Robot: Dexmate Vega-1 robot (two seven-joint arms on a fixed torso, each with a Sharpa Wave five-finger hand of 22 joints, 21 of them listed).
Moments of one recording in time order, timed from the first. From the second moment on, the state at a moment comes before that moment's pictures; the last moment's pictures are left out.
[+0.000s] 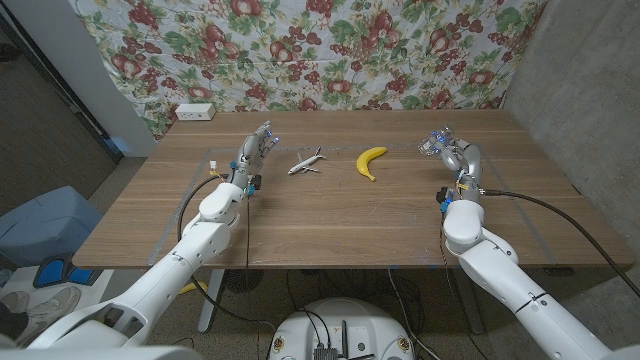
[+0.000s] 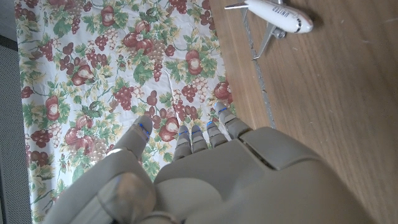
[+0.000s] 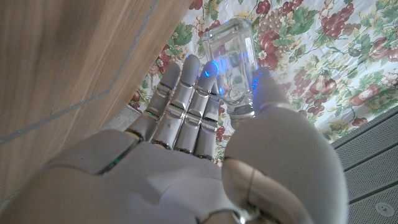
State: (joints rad) left arm 0.86 0.48 0.37 -1.32 -0.63 -0.35 0.00; left_hand 0.20 0.15 0.66 -0.06 0.17 0.08 -0.04 0.18 0.17 0.00 -0.08 0.19 0.17 -0.01 -0.03 0.18 0.17 0.13 0.01 0.21 0.18; right arm -1.16 -0.50 -0.29 -1.84 0.10 -0.05 -0.77; right_hand 0.93 -0.01 0.42 -0.19 0.19 0.88 0.01 0.41 0.30 0.91 -0.10 0.73 0.80 0.86 -0.11 0.65 1.21 0.39 -0.04 1.10 0.18
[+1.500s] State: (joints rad) left arm 0.87 0.49 0.36 -1.32 -0.64 -0.36 -0.02; left_hand 0.20 0.15 0.66 -0.06 0.17 0.08 -0.04 0.18 0.17 0.00 -0.08 0.19 0.17 -0.01 -0.03 0.18 0.17 0.13 0.01 0.21 0.18; right arm -1.11 -0.73 -0.34 -1.98 0.17 -0.30 -0.50; right_hand 0.93 -0.01 0.42 -0.19 0.19 0.88 0.01 0.41 0.30 0.91 -0.10 0.73 0.80 0.85 -0.11 0.65 1.21 0.37 -0.04 1.12 0.18
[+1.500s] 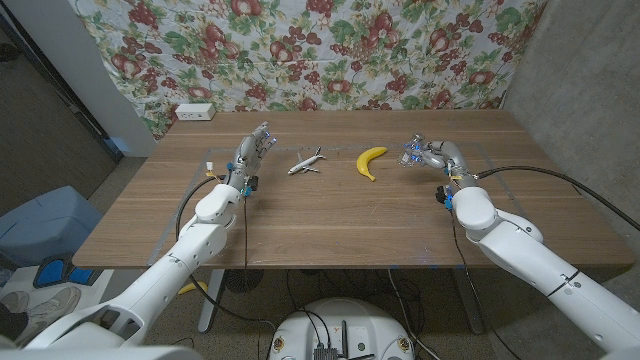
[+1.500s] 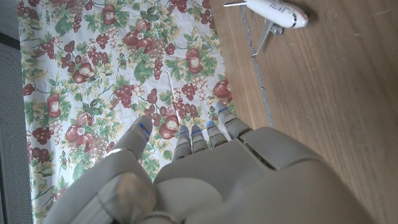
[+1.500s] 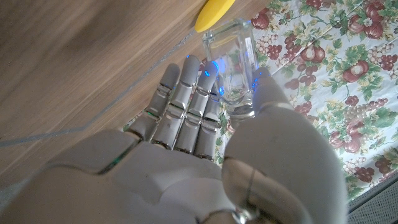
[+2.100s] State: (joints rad) left arm 0.86 0.49 0.36 -1.31 -0.65 -0.36 -0.02; left_hand 0.20 0.15 0.66 -0.06 0.17 0.08 -0.04 0.18 0.17 0.00 -0.08 0.19 0.17 -0.01 -0.03 0.18 0.17 0.13 0.01 0.21 0.18; right arm -1.14 -0.61 -0.34 -1.90 0.10 -0.16 -0.67; right_hand 0.93 -0.01 0.42 -0.19 0.19 0.88 0.01 0.41 0.30 0.91 -0.10 0.73 0.80 0.85 -0.11 0.65 1.21 0.37 -0.04 1.12 0.18
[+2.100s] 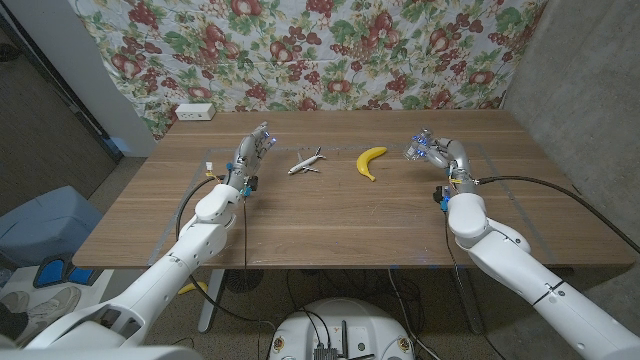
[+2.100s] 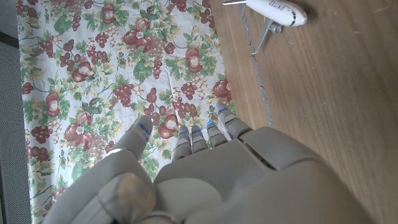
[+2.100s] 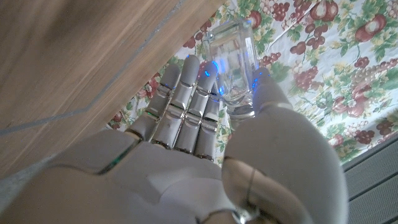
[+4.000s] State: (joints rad) left arm 0.84 0.48 0.37 -1.28 -0.64 -0.36 -0.02; left_hand 0.20 0.15 0.66 -0.06 0.17 0.08 -0.03 0.18 0.17 0.00 -0.08 0.19 0.17 -0.01 -0.03 0.18 0.17 0.13 0.01 0.21 0.18; right arm -1.10 -0.68 -0.33 -1.91 0.16 -0.23 -0.49; right_hand 0.93 -0.01 0.42 -0.19 0.19 0.88 0.01 0.40 0.33 0.91 -0.10 0.72 0.80 0.85 -0.11 0.65 1.21 0.37 -0.04 1.13 0.18
